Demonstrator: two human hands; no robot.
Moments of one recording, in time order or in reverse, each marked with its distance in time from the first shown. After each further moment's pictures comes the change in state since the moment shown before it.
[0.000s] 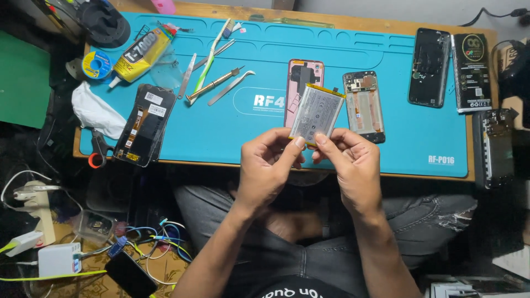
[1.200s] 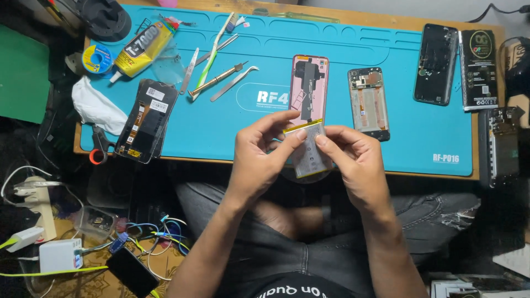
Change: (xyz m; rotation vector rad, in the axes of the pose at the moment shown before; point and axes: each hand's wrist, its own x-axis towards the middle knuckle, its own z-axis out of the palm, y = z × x) left_hand 0.012 0.027 -0.012 0.119 -0.024 -0.033; right_hand 0.001 -0.014 0.000 -0.088 -0.139 0.030
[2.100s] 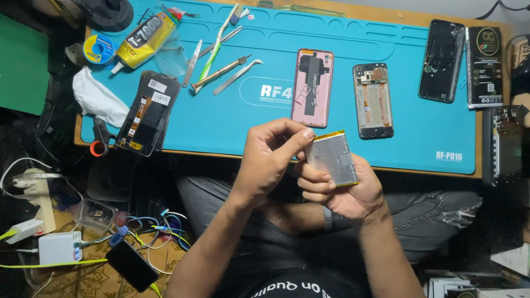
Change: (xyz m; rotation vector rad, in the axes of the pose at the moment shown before) left_hand -0.006 -0.008 0.003 -0.103 -0.095 -0.035; right_hand -0.010 0.022 -0.011 1.095 -0.574 0.699
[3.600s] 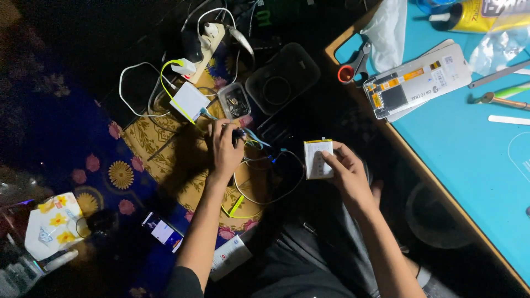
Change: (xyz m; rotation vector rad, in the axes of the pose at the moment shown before) left_hand -0.279 -0.157 -0.386 1.255 1.065 -0.041; right_hand 0.206 0.241 -0.009 -1.136 0.267 0.215
